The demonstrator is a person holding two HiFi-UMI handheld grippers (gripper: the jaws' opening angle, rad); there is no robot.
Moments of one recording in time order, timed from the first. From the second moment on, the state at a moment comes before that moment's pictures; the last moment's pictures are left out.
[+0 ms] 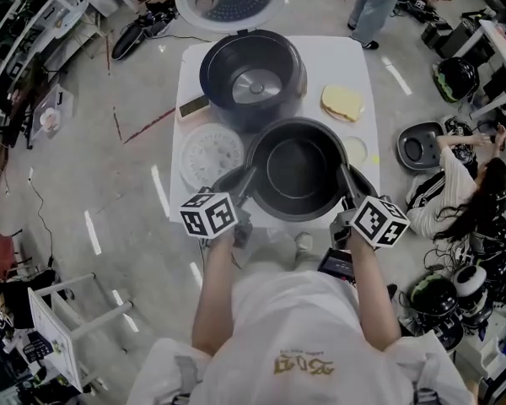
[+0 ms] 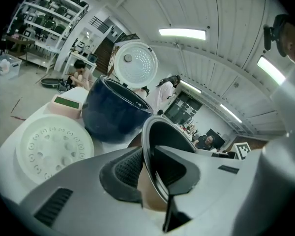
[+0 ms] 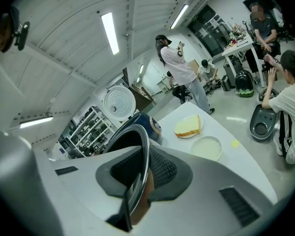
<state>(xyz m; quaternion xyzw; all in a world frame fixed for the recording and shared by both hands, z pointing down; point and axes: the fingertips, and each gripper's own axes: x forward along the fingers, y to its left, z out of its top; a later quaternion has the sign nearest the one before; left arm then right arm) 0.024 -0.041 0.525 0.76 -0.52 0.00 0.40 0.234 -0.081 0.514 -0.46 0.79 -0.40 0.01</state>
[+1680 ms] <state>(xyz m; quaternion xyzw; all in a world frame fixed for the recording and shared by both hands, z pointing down) -0.044 -0.072 0.367 0.77 -0.55 -0.12 0.29 0.161 -0.134 0.344 -0.37 0.87 -0.31 0.12</state>
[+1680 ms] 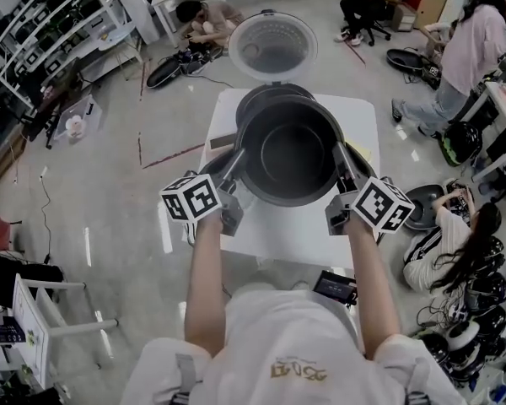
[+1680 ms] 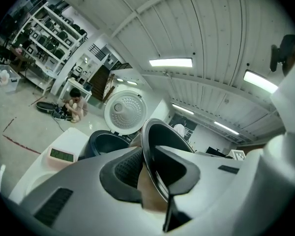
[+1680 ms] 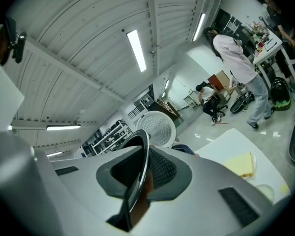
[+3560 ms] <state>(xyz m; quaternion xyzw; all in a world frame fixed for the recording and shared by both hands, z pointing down) -0.147 -0.261 0.425 0.79 -0.48 -0.11 0.36 0.070 -0.296 0.404 -0.46 0.80 -0.36 0.11</state>
